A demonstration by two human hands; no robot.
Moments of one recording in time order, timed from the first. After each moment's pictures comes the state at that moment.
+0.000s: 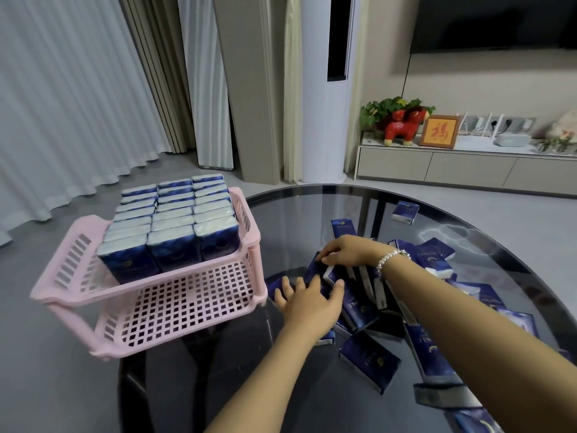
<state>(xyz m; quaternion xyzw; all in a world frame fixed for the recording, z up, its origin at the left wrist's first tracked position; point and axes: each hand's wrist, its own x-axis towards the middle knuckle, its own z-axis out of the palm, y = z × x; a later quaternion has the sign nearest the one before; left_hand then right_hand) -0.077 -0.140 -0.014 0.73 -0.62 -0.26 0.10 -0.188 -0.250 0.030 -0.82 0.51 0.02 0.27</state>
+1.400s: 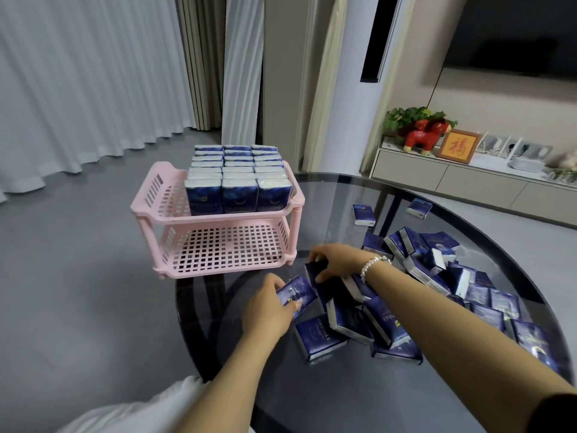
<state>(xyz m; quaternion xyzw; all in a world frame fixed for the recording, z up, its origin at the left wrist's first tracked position) 0.014 -0.013 -0.022 0.76 -0.49 -0.29 0.30 -0.119 -0.152 0.022 -0.85 0.48 0.10 0.21</state>
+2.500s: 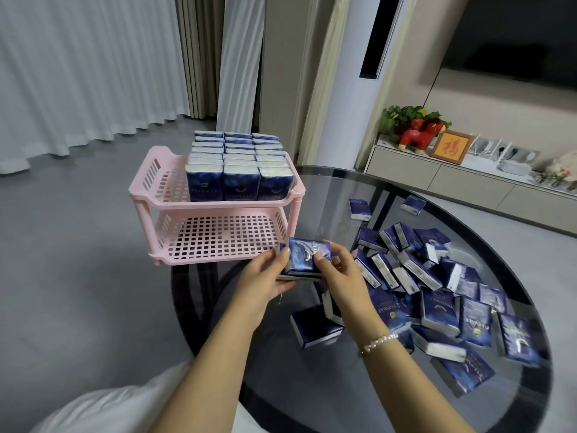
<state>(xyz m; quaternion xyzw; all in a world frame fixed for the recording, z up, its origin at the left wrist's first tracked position) 0.026 -0.014 0.001 0.47 -0.29 -0.58 0.59 -0.113 -0.045 0.003 -0.54 0.50 -0.46 0.51</state>
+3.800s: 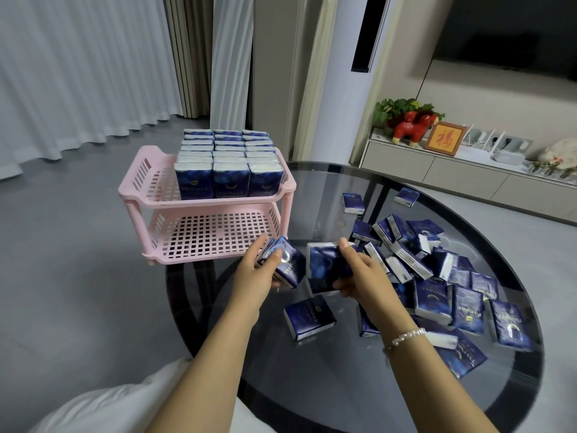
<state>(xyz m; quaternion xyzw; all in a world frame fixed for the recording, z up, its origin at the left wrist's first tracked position) 0.020 -0.014 -0.002 0.55 -0.33 -0.48 0.59 -0.158 -0.044 0.014 -0.50 0.57 -0.40 0.52</state>
